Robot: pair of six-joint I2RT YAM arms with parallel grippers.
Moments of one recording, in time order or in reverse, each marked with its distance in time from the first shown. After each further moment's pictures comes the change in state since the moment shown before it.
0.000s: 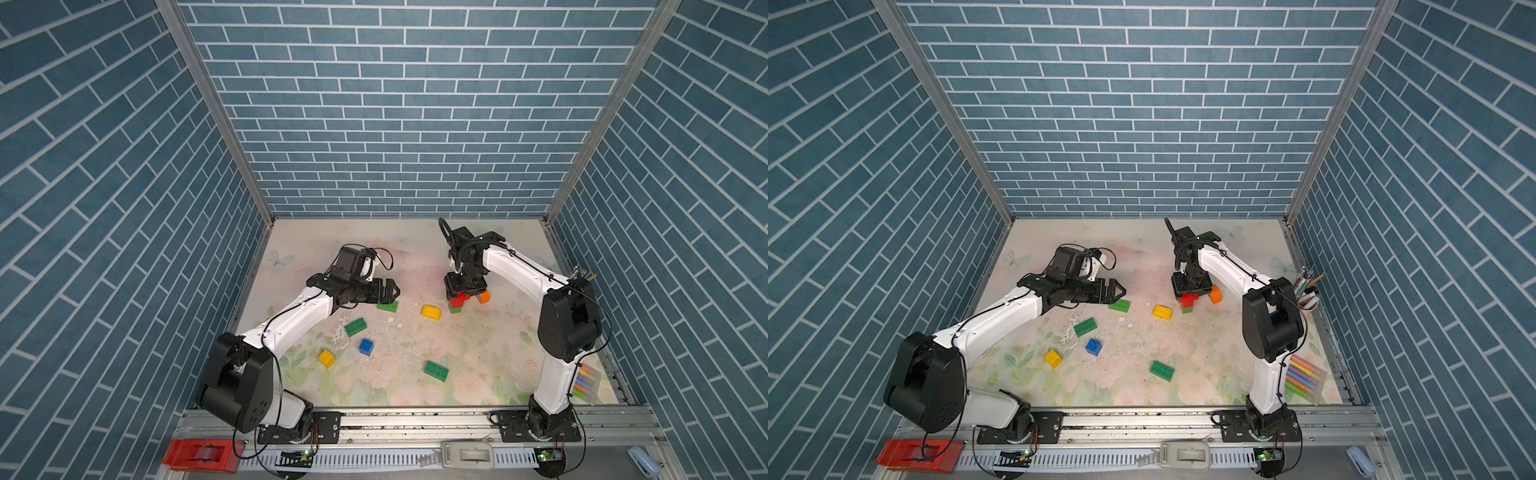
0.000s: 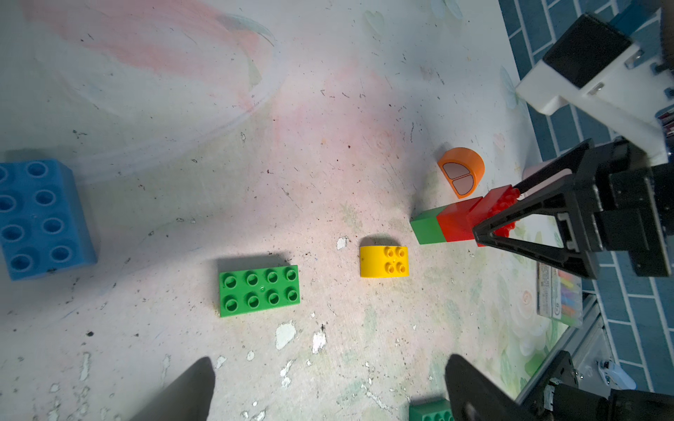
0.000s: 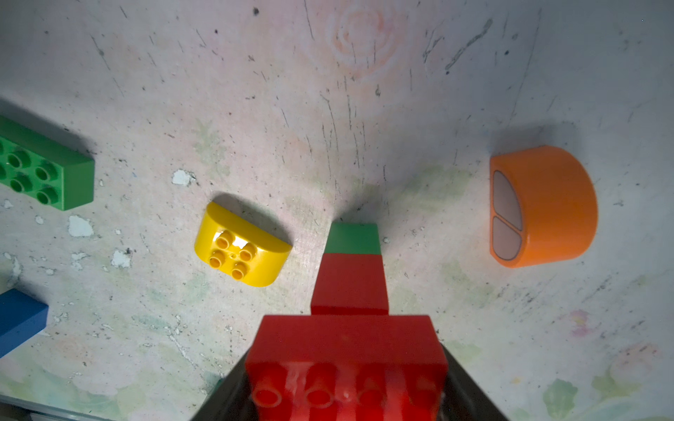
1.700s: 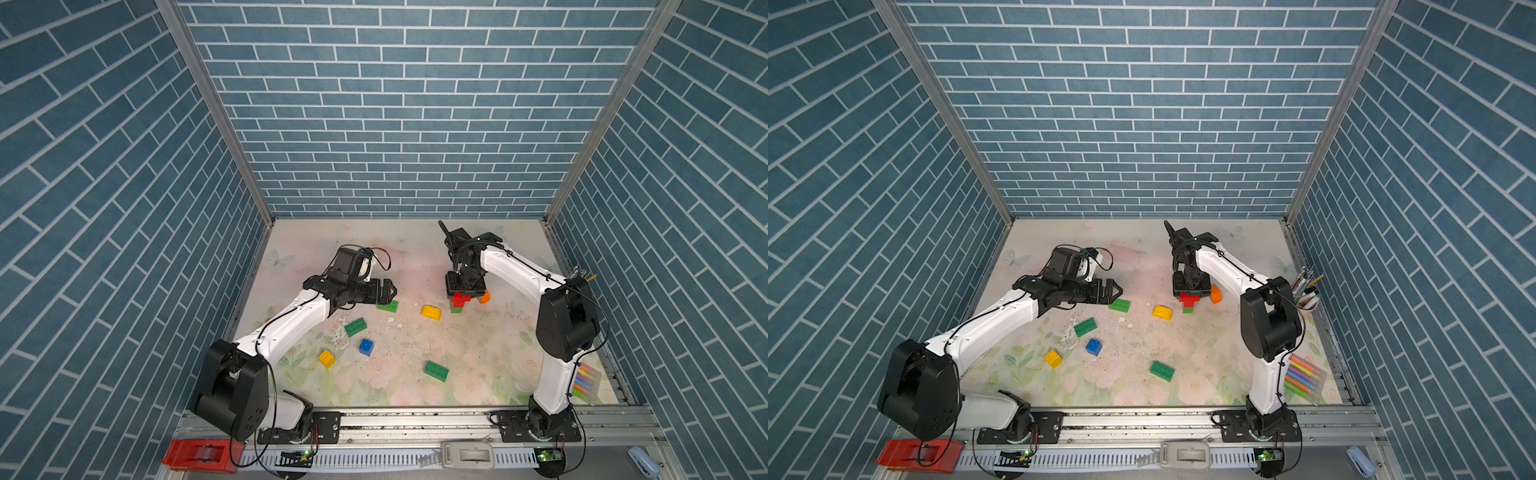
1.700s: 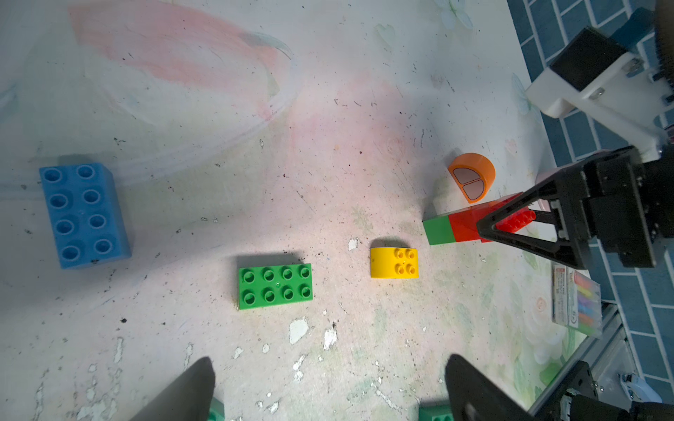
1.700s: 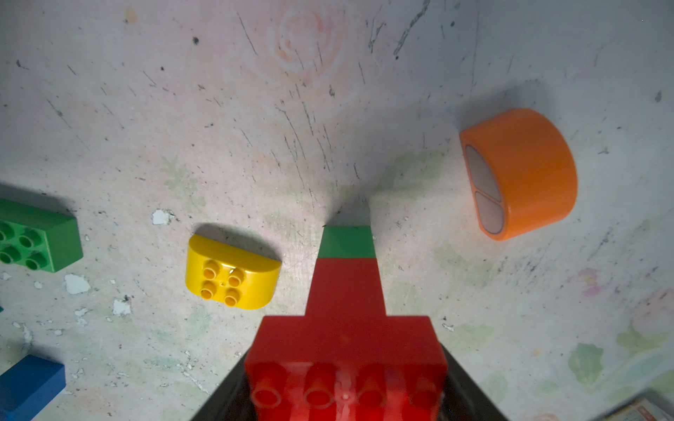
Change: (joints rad) left arm 0.000 -0.043 -0.008 -0.023 -0.049 0.006; right arm 0.013 0.025 0.022 -0.018 0.058 0.211
